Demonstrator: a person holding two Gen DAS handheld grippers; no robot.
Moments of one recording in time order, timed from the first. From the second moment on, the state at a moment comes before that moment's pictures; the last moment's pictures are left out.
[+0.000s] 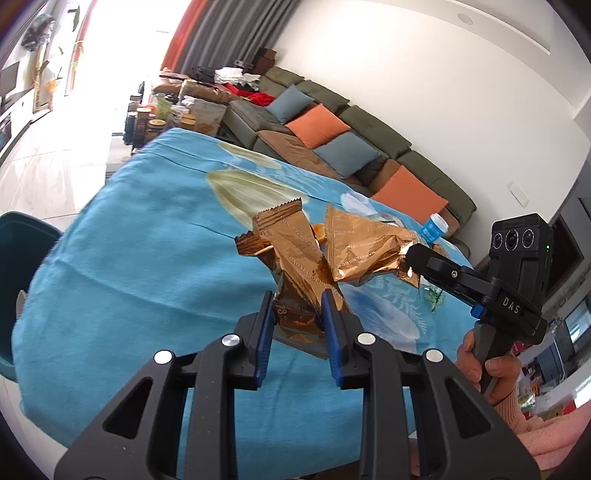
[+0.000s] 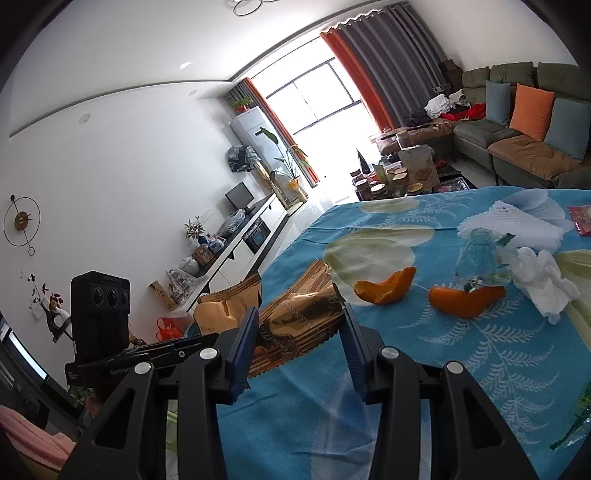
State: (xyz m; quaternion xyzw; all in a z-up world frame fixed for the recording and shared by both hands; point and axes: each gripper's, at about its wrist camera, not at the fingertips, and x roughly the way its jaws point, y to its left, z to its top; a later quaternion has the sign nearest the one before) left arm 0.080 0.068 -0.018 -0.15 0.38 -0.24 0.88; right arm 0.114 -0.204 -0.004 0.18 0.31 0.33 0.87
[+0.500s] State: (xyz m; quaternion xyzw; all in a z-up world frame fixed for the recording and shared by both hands) left arm 0.062 0.137 -0.018 -0.19 0.36 -0.18 0.90; right arm 0.127 -0.141 0.002 0.15 0.33 0.38 0.85
